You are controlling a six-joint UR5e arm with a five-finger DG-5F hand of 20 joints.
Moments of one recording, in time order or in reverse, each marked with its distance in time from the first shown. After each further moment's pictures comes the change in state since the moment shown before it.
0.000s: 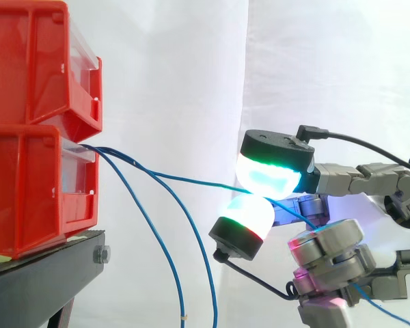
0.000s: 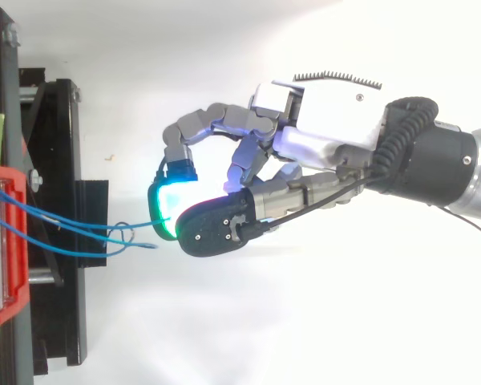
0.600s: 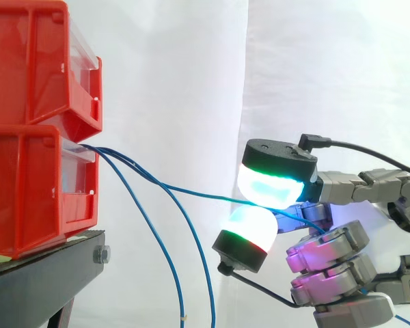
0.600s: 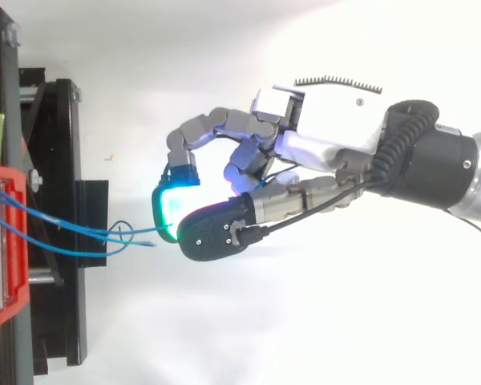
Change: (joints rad) arm 0.005 0.000 0.000 -0.020 0.008 -0.020
